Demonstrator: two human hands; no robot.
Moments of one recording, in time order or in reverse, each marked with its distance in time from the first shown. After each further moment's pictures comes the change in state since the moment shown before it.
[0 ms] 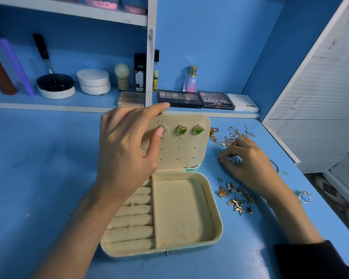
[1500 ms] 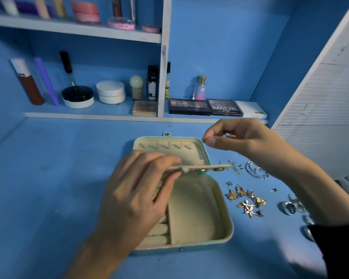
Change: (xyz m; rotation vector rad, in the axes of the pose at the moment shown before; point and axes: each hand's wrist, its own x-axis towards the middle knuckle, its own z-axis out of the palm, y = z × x) left_hand -0.037 0.024 -0.040 -0.023 -0.004 0.138; right_hand 0.032 -0.086 -0.069 0.815 -0.362 0.074
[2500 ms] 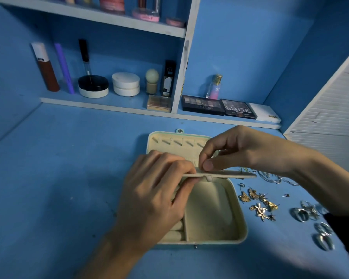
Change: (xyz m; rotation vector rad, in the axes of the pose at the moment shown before) left_hand -0.009 0.000 0.000 -0.064 0.017 -0.070; right_hand 0.015 -0.027 0.021 -0.137 -0.458 0.068
